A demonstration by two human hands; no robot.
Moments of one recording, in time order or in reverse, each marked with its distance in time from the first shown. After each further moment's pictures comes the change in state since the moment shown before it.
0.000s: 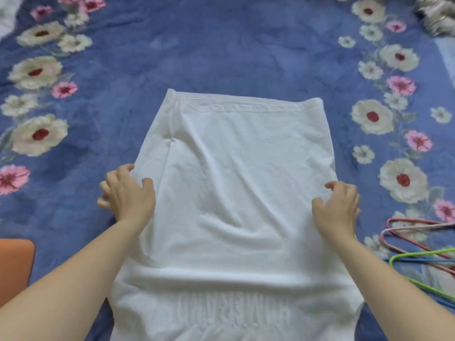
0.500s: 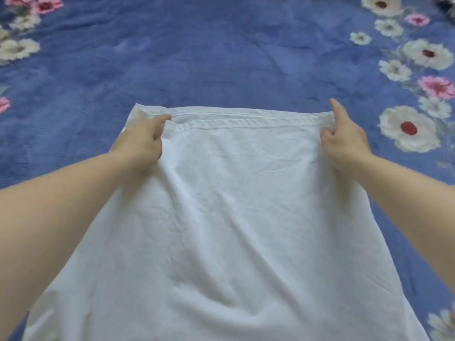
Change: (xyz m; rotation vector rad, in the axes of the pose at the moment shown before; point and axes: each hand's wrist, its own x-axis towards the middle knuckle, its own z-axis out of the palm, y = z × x) left_hand 0.130 0.126 0.072 0.136 -0.345 0.472; right_hand 0.200 -0.074 0.033 0.060 -0.149 -0.116
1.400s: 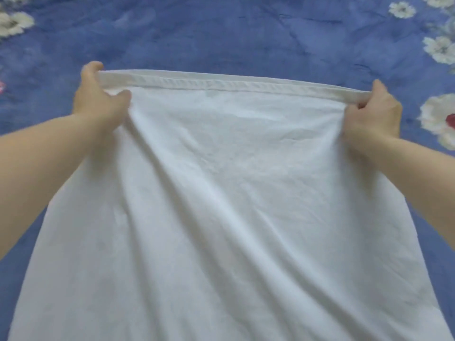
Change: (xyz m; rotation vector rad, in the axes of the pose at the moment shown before) left_hand 0.053 -0.055 -0.023 -0.288 0.325 -0.239; right_hand 0.036 -0.014 0.016 -0.080 0.239 0.059
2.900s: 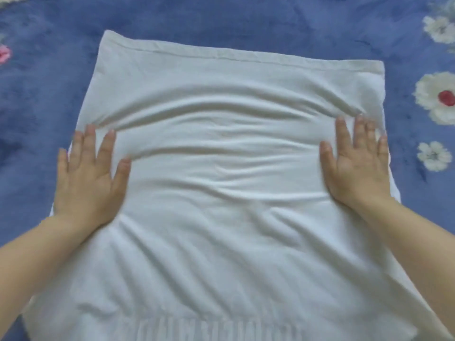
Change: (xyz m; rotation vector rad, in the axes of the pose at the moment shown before) left_hand -0.139 -0.114 -0.012 0.620 -0.098 0.283; right_hand -0.105 0.070 0.011 -0.426 -0.231 -0.279
